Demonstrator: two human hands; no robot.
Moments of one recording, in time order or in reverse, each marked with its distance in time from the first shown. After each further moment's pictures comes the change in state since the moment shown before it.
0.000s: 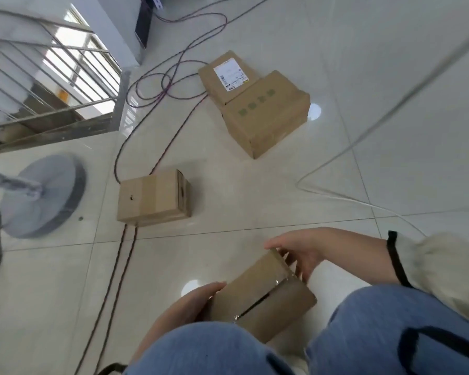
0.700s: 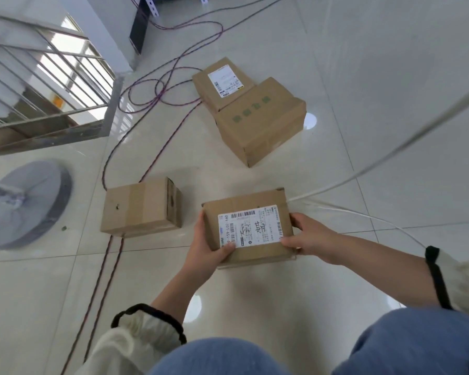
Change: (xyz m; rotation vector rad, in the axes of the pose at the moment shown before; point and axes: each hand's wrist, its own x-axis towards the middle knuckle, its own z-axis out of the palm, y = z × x) left_hand 0.055 0.080 0.010 0.139 0.224 0.887; right_hand -0.007 0.009 -0.039 0.075 0.352 -0.683
